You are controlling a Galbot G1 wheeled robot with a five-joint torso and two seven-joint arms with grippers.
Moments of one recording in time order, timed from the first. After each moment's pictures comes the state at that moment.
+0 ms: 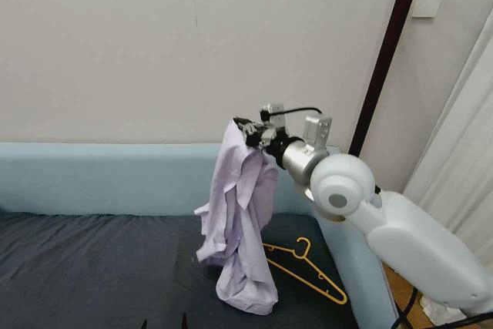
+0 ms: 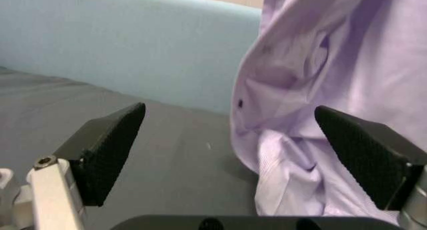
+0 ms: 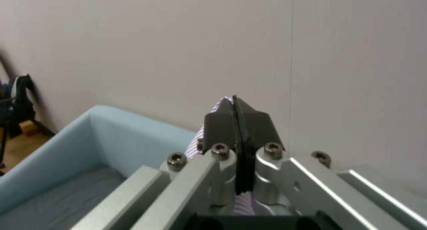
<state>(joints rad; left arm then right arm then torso) 1.83 -1.44 -0.38 -1.81 -0.17 -0.62 -0.22 -0.02 1.01 -0.34 1.98 1.34 -0.42 0.53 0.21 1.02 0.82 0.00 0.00</state>
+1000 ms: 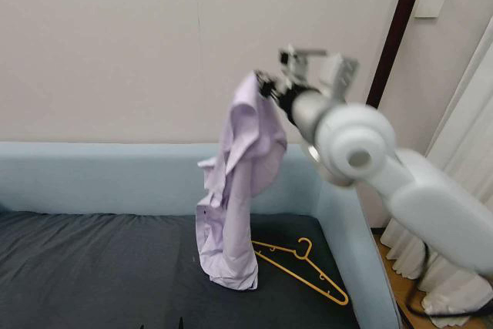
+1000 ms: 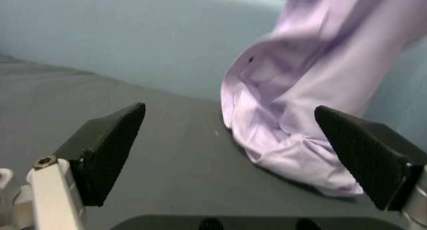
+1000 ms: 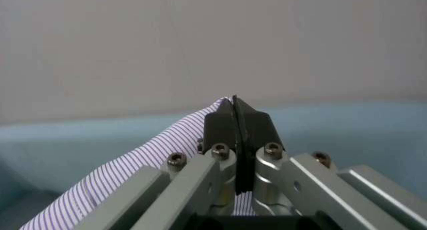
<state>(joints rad) 1.82 -1.44 -0.38 -1.74 -0.19 -0.65 -0.21 -0.29 0.80 -0.23 2.11 1.47 -0.34 0.83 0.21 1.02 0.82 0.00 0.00</state>
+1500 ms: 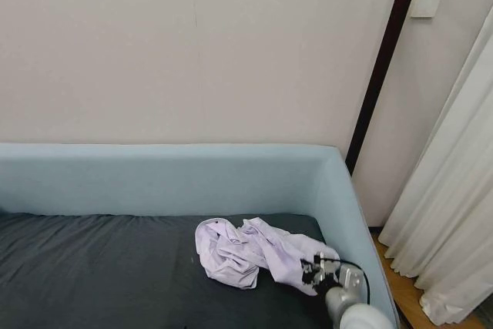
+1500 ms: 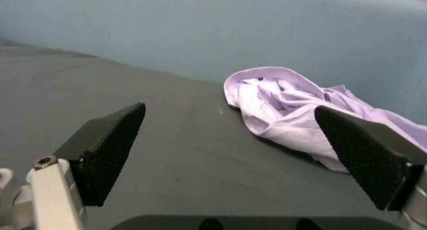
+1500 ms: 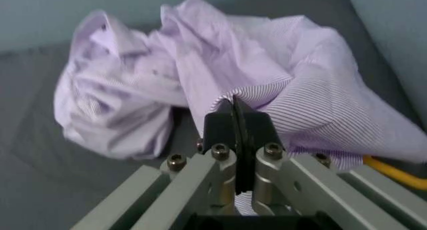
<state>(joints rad) 1.80 -1.46 -0.38 -1.68 -0.17 -0.64 -0.21 -1.16 0.97 -0.03 1.90 0.95 -0.30 0.56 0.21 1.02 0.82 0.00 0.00</state>
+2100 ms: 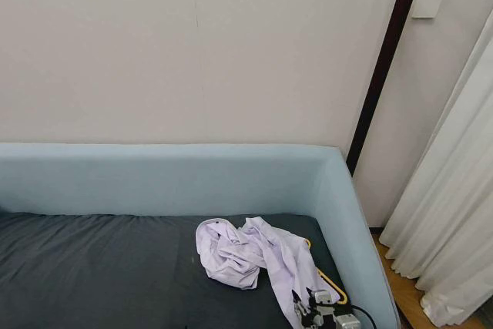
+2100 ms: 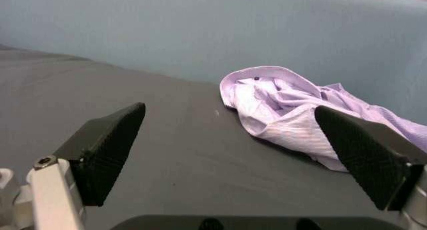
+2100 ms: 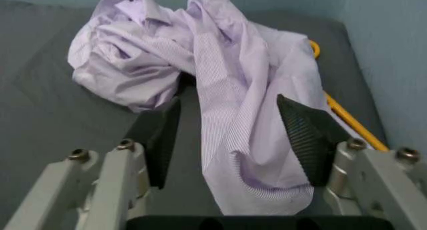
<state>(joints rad) 1.78 -1.43 -0.37 -1.67 -0.17 -0.64 -0.22 -1.39 0.93 0.01 1.99 0.61 -0.22 0.43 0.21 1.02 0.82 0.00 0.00</state>
